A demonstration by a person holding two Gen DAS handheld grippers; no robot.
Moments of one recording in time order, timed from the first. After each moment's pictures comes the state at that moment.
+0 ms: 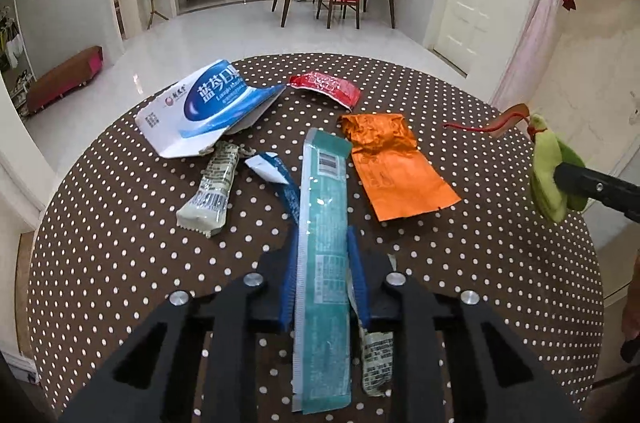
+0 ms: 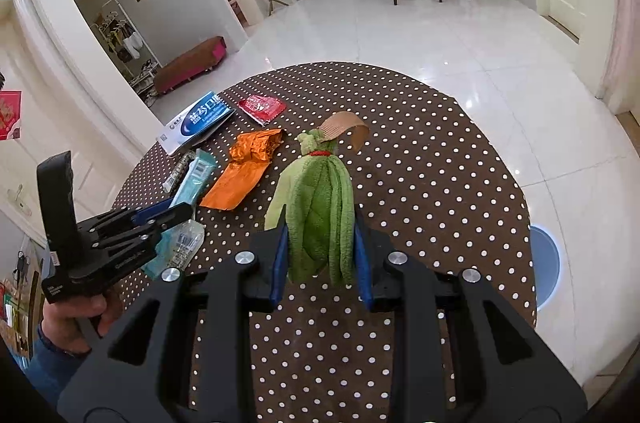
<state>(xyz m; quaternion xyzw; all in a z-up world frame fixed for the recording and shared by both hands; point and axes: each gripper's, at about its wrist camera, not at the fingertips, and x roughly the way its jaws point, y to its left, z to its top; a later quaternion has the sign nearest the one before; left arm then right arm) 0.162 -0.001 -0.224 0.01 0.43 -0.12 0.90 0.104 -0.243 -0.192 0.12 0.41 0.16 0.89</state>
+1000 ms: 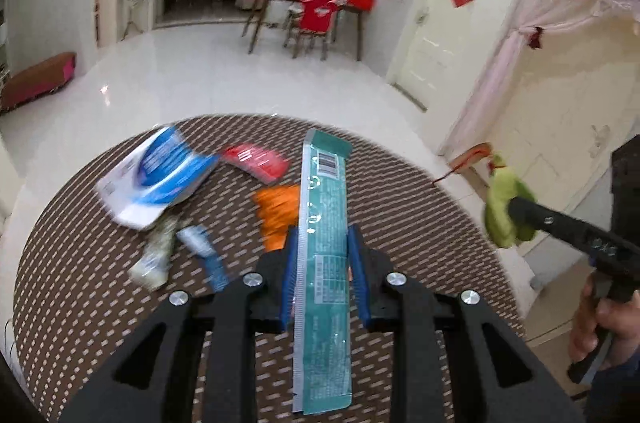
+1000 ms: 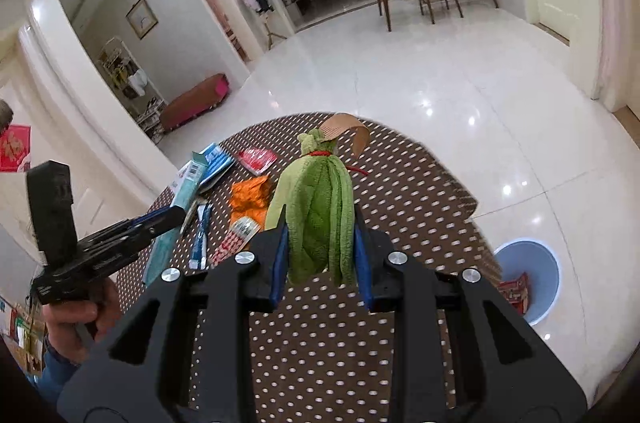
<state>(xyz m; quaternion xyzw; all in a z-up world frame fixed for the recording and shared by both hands) 0.160 -0.041 -0.158 -0.04 0.37 -0.19 0.91 0.092 -0.297 -0.155 0.17 0.35 0.15 0.91</state>
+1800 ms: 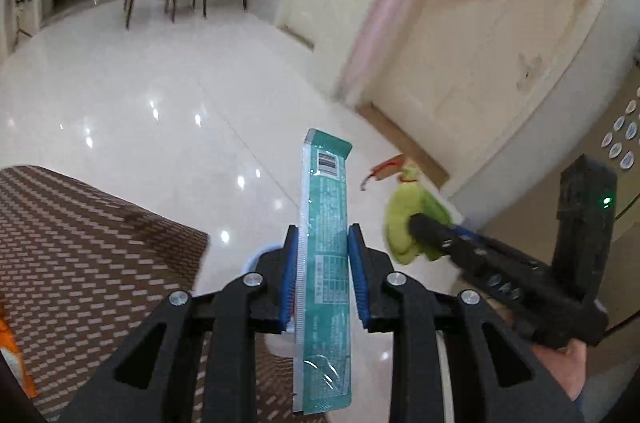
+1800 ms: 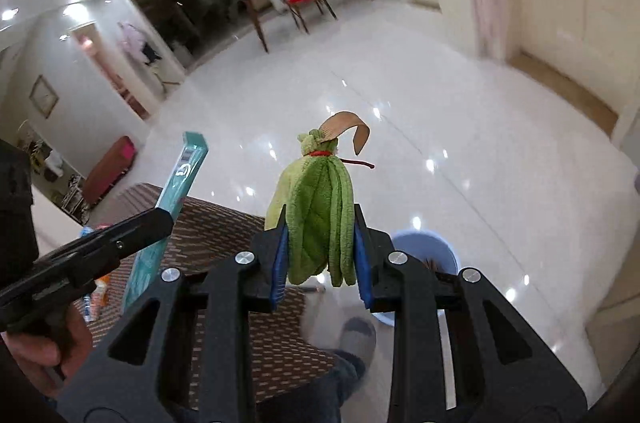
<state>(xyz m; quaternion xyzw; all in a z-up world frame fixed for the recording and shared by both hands) 0.225 -0.359 -0.201 0.01 0.46 -0.36 0.81 0.089 -0.517 -0.213 0.25 0.37 -0.04 0.89</state>
